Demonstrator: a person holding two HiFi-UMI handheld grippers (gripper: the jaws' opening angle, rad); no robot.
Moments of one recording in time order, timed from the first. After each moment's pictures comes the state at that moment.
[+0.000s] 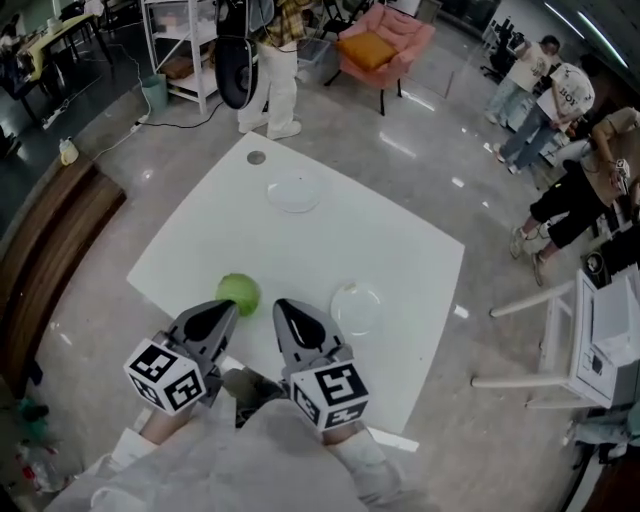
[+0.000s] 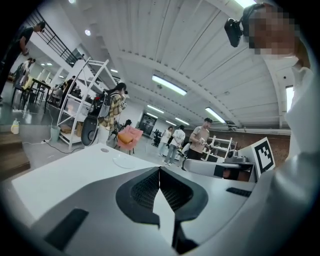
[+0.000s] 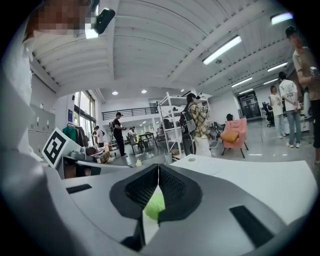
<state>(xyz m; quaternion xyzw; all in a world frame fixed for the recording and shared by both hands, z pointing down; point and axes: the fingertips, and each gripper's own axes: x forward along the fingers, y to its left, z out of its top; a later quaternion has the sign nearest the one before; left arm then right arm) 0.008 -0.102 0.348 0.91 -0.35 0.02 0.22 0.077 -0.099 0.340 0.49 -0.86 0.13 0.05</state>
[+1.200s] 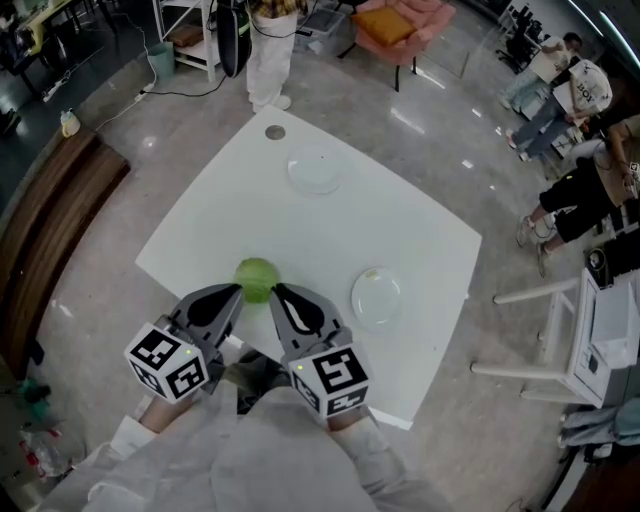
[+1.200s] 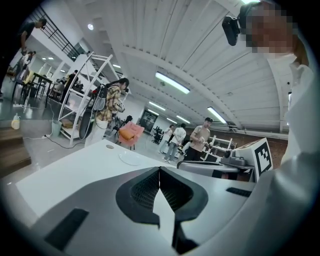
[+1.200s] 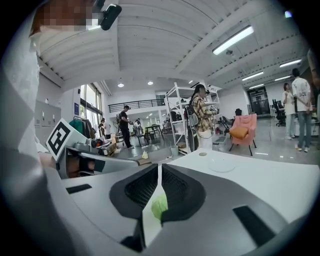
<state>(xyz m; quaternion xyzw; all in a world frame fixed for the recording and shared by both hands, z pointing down) -0.025 -0.122 0.359 0.91 -0.34 0.03 0.24 0.024 -0.120 0.359 0.44 -0.88 0.14 0.09</state>
